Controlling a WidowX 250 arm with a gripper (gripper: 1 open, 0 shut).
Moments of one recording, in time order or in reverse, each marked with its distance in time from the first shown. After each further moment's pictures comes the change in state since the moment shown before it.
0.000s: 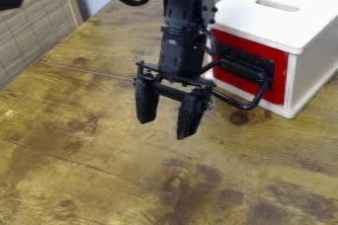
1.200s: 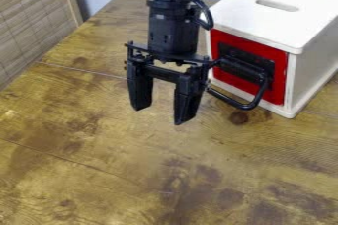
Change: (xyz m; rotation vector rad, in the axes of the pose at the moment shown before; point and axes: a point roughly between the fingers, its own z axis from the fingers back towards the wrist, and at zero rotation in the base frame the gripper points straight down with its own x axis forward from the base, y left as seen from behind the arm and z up) arm -0.025 -0.009 0.027 -0.042 -0.096 -0.005
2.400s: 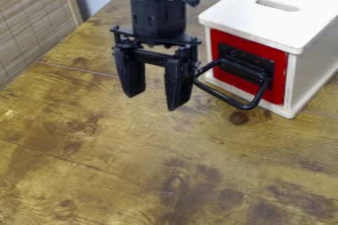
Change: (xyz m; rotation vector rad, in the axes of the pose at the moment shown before) arm -0.009 0.002 0.018 -0.023 -0.132 -0.006
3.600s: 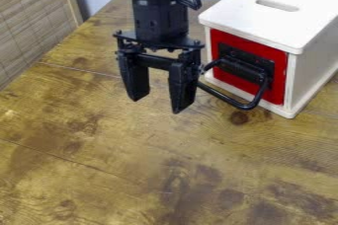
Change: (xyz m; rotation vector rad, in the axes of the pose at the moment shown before) arm 0.002 -0.003 -0.002 -0.017 -0.027 0.004
